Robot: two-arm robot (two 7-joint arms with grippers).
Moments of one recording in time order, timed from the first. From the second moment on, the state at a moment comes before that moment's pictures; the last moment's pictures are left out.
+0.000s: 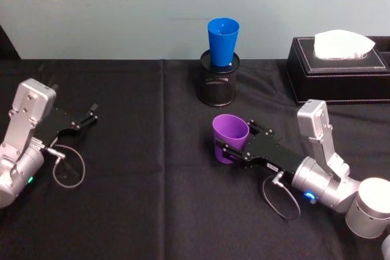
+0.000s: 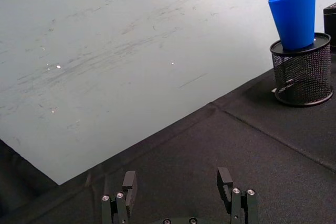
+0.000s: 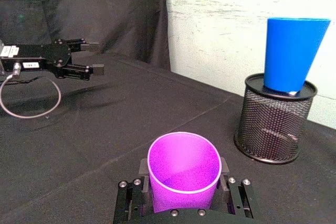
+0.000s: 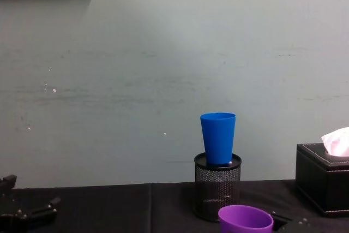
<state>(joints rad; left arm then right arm) -0.20 0.60 0.45 -1.41 -0.25 -0.12 0.03 0.31 0.35 -0.43 -1.13 0.36 -0.26 0.62</state>
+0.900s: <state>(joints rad) -0.20 0.60 0.45 -1.41 -0.25 -0.12 0.03 0.31 0.46 -0.40 -1.46 0.44 0.08 0.53</state>
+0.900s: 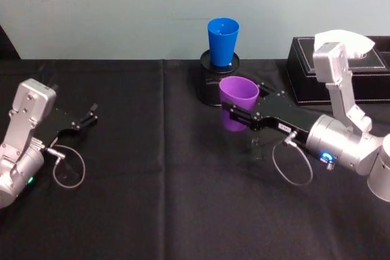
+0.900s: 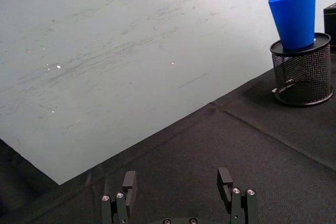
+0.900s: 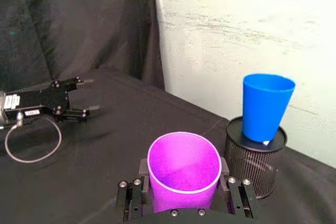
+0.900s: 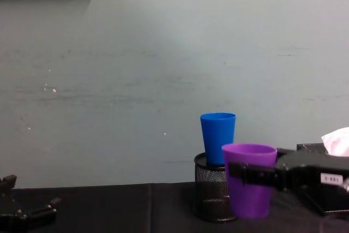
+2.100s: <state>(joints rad) -0.20 0.60 0.45 -1.41 -0.25 -0.12 0.03 0.37 0.52 -0.43 -1.59 0.49 0.21 0.47</state>
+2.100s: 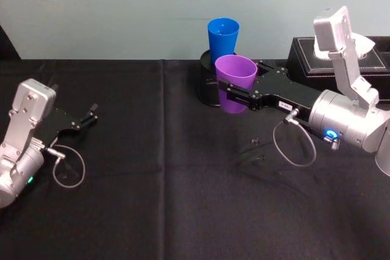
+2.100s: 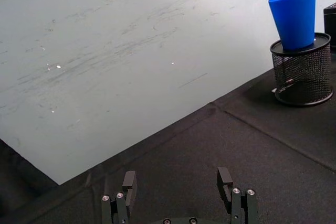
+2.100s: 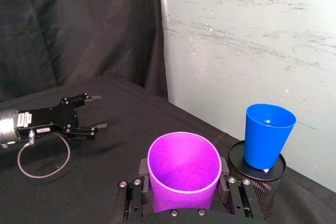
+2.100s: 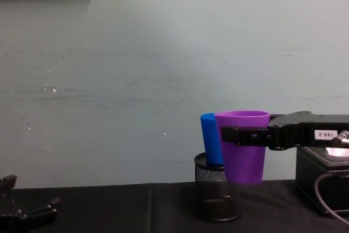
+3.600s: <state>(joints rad) -0.20 0.60 0.45 -1.41 -0.25 -0.12 0.03 0.37 0.51 -0.43 -1.59 0.49 0.21 0.48</state>
